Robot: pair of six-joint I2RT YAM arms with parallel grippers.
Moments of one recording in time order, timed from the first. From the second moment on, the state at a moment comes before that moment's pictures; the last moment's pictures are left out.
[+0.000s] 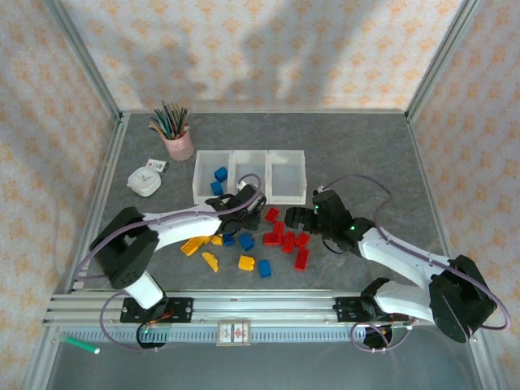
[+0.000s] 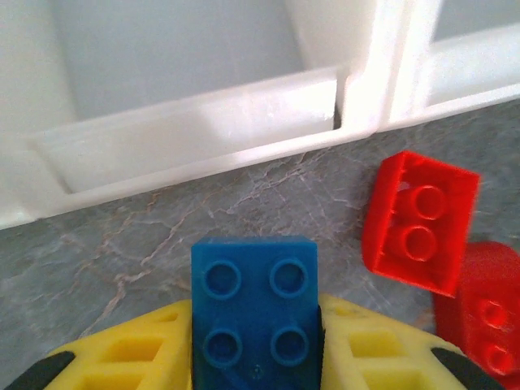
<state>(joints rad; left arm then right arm) -0.77 1.58 0.92 -0.36 -0.24 -0.55 0.63 1.13 0.57 -0.24 -0.01 0.70</state>
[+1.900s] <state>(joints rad) -0.47 1.38 0.97 -0.46 -0.24 -0.52 0.72 1.35 0.84 -0.24 -0.02 0.63</state>
